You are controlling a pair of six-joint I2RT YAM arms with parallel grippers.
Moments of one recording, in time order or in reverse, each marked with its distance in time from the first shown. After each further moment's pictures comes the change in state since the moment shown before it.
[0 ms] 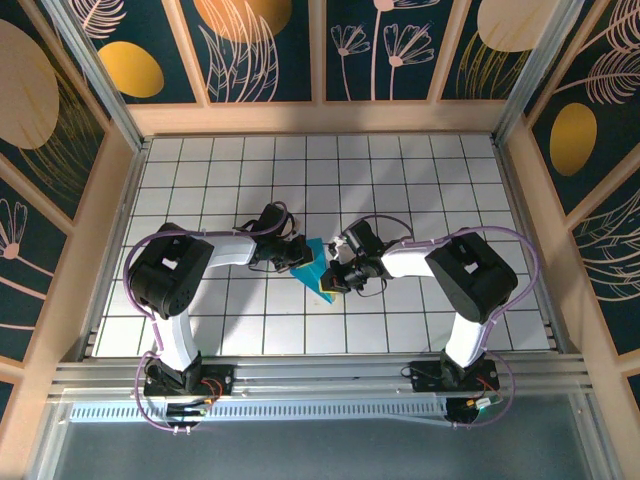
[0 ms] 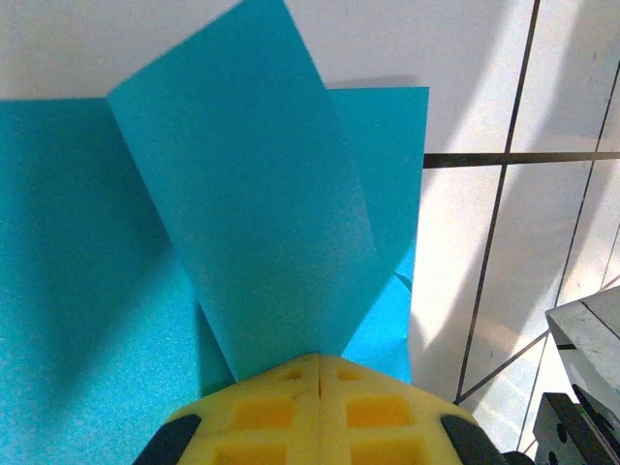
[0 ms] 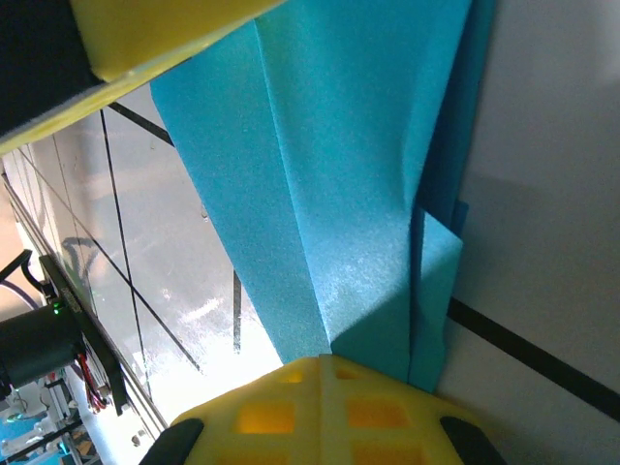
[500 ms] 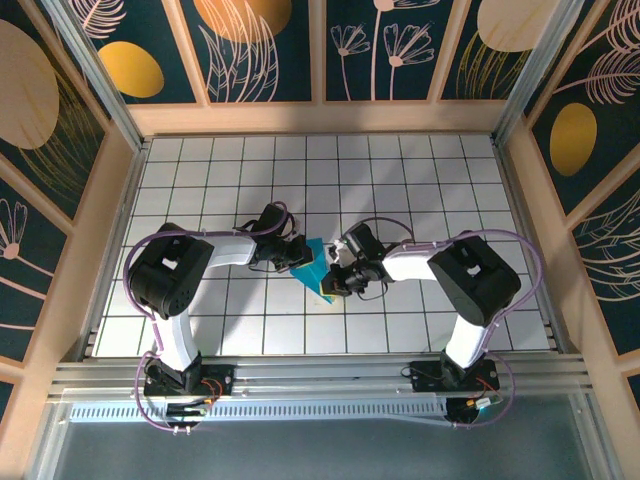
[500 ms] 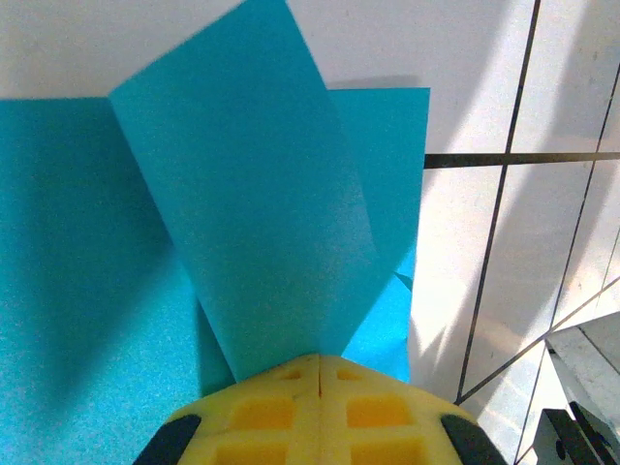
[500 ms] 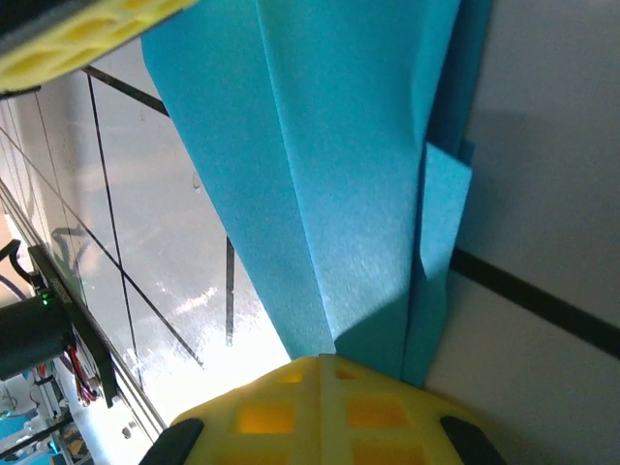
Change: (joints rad) left arm -0.001 0.000 0.000 0.000 -0.003 0.000; right arm 0.017 -0.030 -0.033 -0.002 0.015 -0.001
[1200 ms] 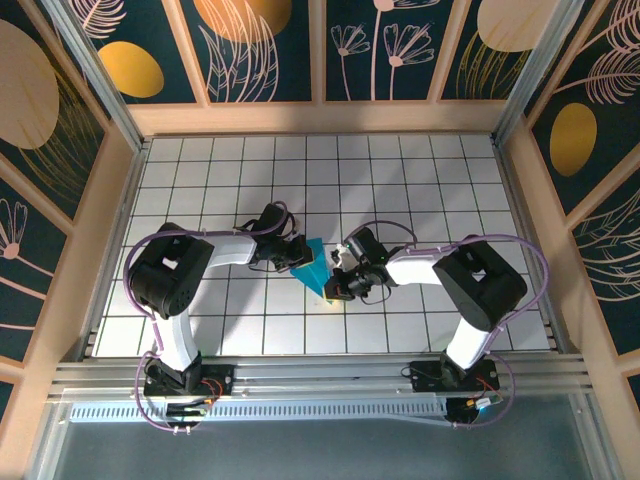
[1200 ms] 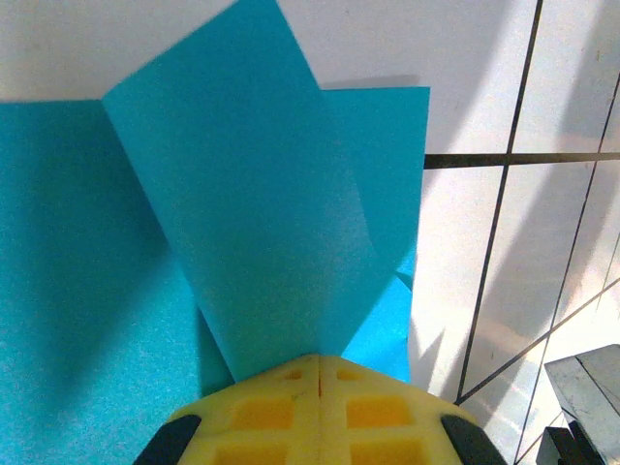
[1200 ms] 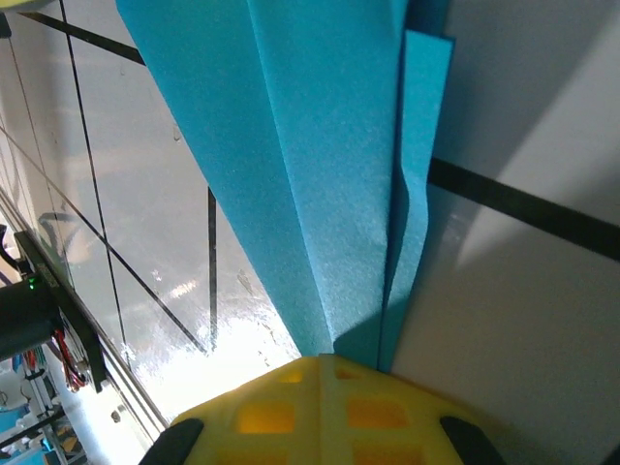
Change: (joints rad) left arm 0.000 0.002 0.006 -0.009 0.000 0.000; right arm 0.008 -0.040 -0.040 -0.019 0.011 -0.007
